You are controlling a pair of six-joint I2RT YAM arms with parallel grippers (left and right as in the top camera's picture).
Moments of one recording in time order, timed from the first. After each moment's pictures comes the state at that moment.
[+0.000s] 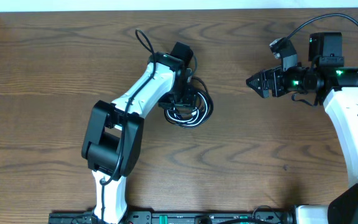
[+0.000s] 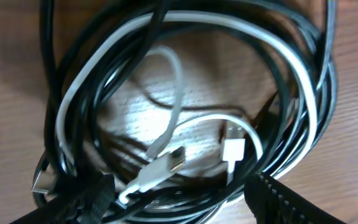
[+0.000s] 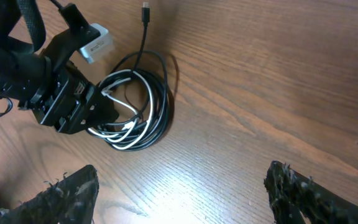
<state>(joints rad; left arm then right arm) -0.44 2.08 1.58 -1.00 0.18 -0.28 0.01 1.55 1.31 -0.80 -0.59 -0.18</state>
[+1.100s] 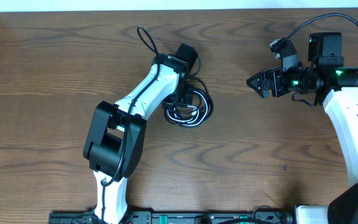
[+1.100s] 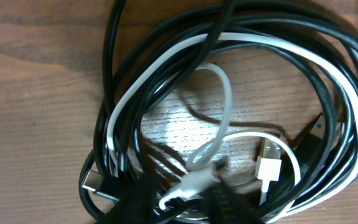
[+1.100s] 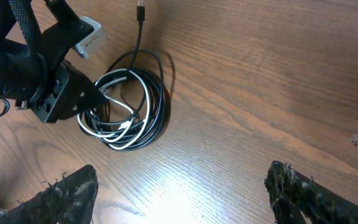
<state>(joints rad) -0.46 2.08 1.58 -0.99 0.02 -0.34 0.01 1.55 1.31 -0.80 -0.58 -0.18</state>
